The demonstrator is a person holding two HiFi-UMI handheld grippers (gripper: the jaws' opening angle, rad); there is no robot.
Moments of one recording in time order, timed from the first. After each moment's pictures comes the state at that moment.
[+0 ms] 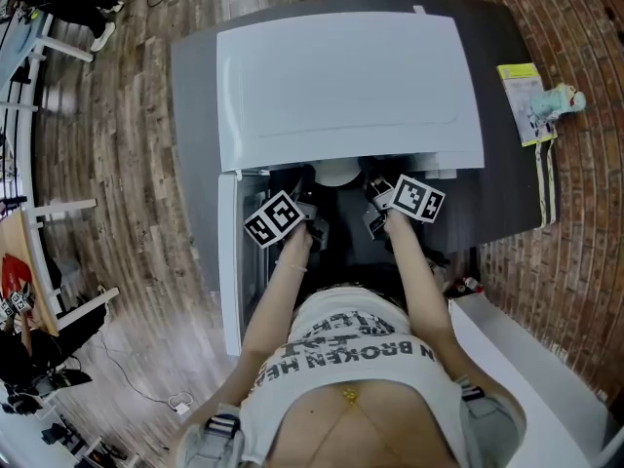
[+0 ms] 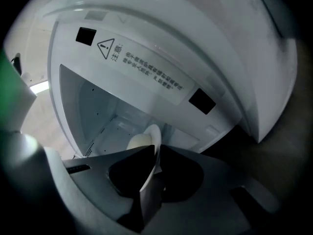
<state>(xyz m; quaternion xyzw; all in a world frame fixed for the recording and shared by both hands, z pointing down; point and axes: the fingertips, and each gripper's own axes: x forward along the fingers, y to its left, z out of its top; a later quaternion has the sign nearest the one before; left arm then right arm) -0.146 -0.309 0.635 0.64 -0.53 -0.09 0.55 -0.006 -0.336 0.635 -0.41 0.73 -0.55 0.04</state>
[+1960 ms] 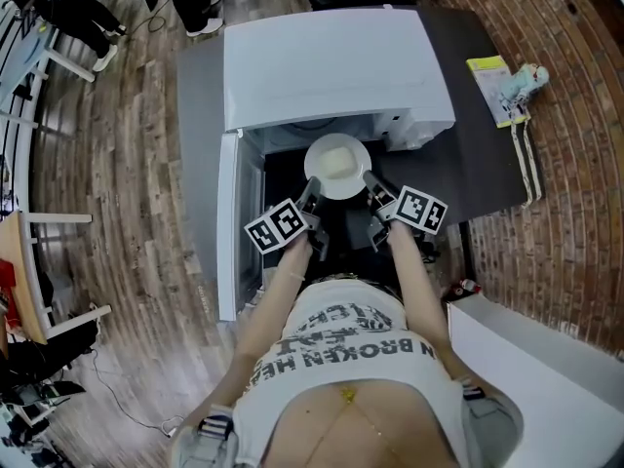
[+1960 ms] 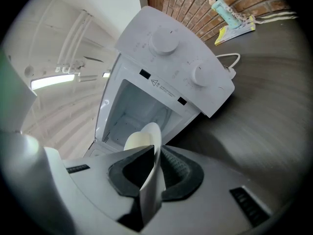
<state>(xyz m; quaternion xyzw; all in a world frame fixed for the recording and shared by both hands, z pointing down) -0.118 -0.211 0.594 0.70 -0.48 -0.08 0.53 0.023 -0.224 0.595 -0.45 0.72 -0.53 0.04</state>
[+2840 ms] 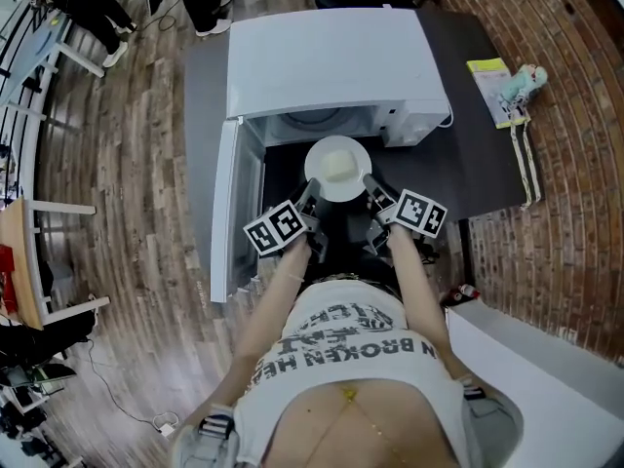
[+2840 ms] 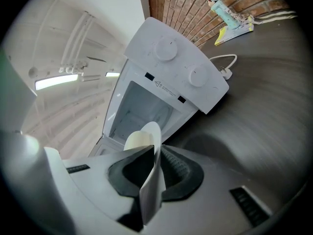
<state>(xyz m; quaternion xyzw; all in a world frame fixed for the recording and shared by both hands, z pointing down) -0.108 -0.181 0.583 0.70 -0.49 -0.08 0.51 0.033 -0.194 0.588 -0.44 0.73 -0.53 0.04</state>
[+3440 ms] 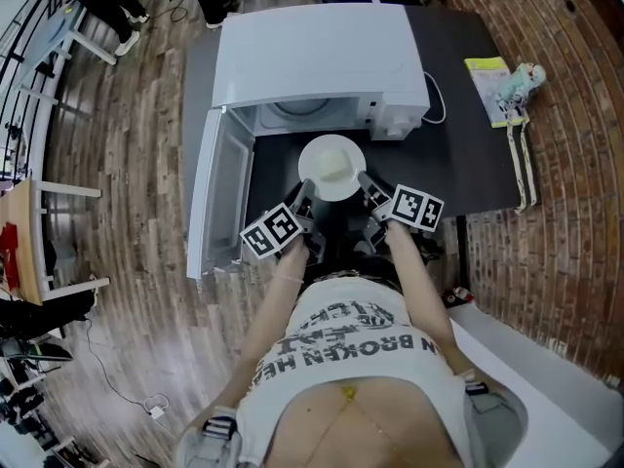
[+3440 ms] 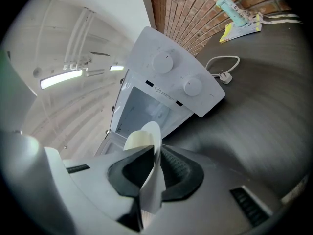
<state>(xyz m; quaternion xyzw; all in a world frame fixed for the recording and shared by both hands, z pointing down) -0.072 -0.152 0.568 0.67 -0.53 -0.11 0.50 0.066 -0.181 0.576 -0.39 0.75 -0.53 0.01</state>
